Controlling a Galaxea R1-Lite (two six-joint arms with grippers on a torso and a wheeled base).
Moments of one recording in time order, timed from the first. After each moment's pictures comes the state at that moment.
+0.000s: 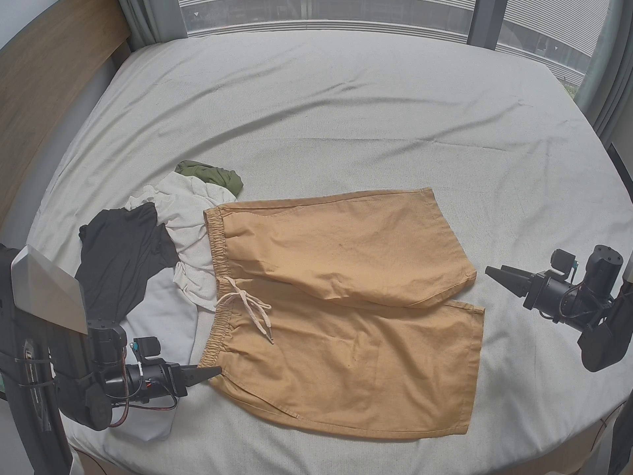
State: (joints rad) left arm -0.02 2.33 -0.18 -1.55 -0.75 -0.29; right arm -0.08 2.00 -0.35 -1.54 0.74 0.38
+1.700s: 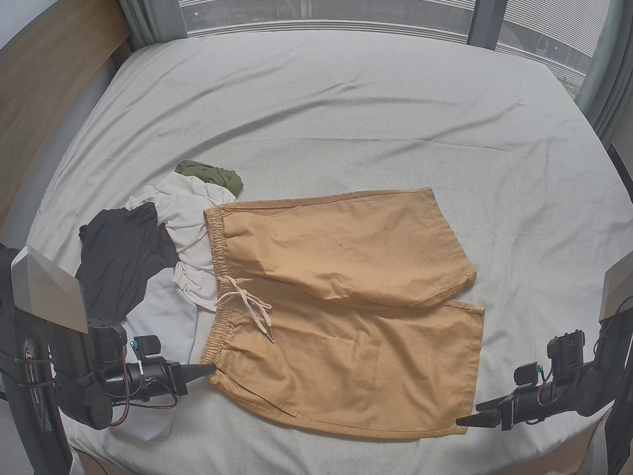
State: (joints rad) left arm -0.02 2.33 -0.18 -1.55 -0.75 -0.28; right arm 0.01 2.18 -0.02 -1.14 0.75 -0.05
